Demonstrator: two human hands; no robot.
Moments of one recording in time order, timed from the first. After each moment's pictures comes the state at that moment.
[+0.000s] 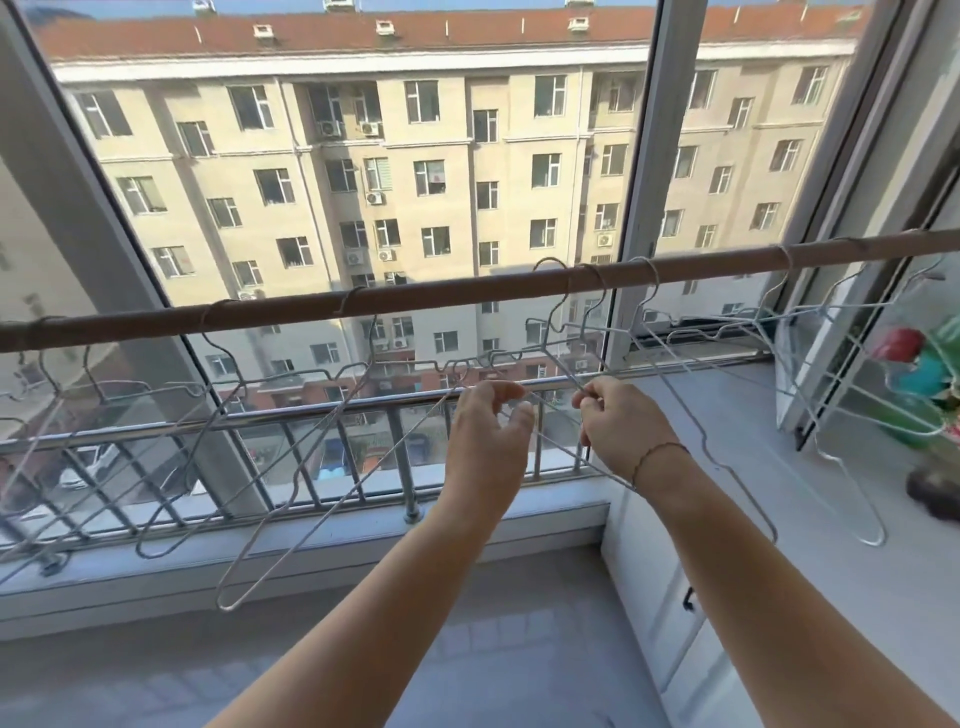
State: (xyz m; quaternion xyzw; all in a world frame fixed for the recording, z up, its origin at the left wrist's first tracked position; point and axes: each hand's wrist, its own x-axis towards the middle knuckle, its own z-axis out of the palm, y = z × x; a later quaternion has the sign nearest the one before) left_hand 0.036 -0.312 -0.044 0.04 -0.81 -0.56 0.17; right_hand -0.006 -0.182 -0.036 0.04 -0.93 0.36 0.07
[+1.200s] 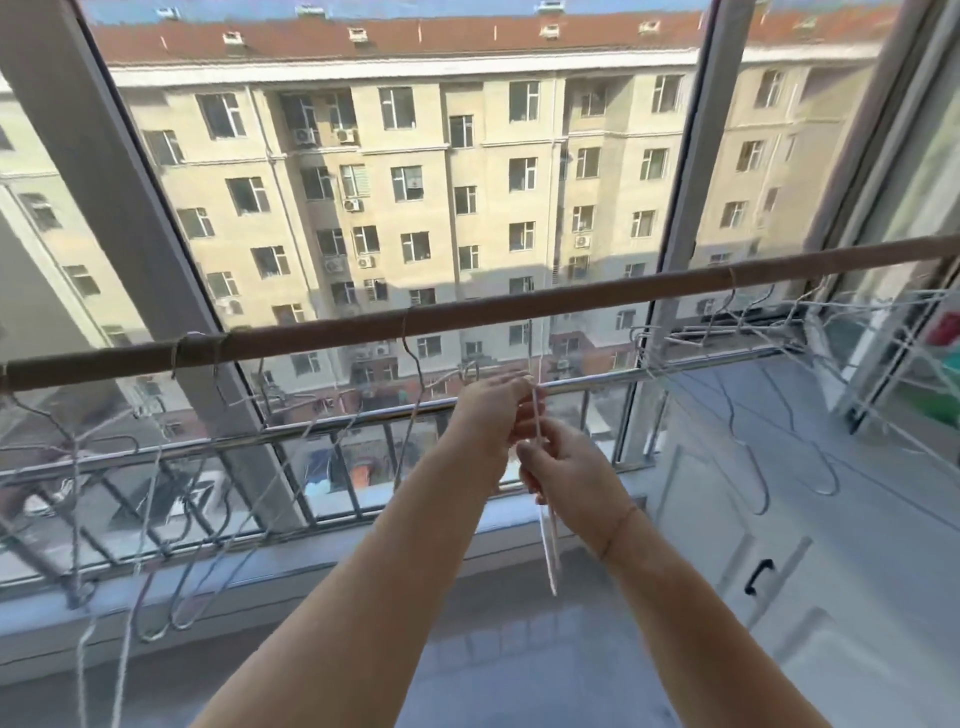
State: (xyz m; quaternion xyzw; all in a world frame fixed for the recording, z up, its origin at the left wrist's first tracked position) left_hand 0.009 -0.469 -0.028 0.12 -0.60 -0.79 -0.04; right_hand 0.051 -0.378 -0.064 0.12 -0.79 0.60 0.02
